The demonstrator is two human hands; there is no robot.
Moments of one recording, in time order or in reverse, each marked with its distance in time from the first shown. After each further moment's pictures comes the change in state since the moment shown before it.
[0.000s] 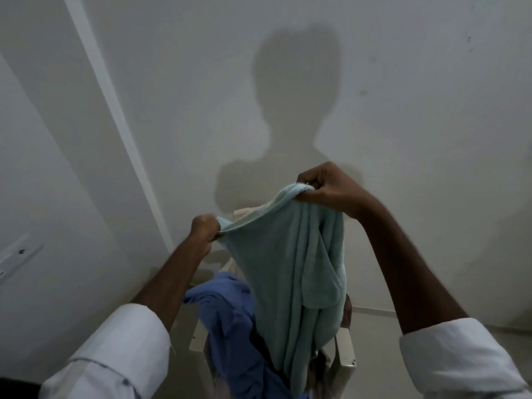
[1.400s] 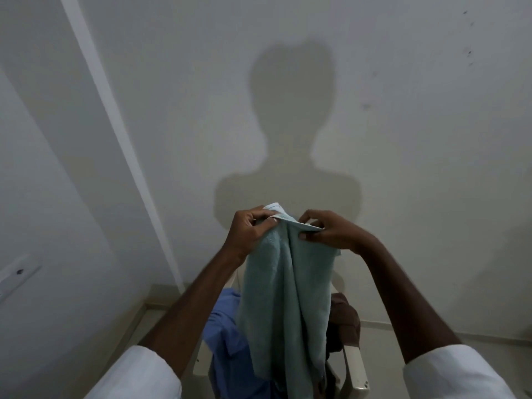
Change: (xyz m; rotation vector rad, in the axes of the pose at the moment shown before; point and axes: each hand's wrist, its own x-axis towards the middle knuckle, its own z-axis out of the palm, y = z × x) left_hand -0.066 0.046 0.045 -0.049 -0.429 0.684; right_hand 0.011 0.094 0.028 -0.041 -0.071 0.274
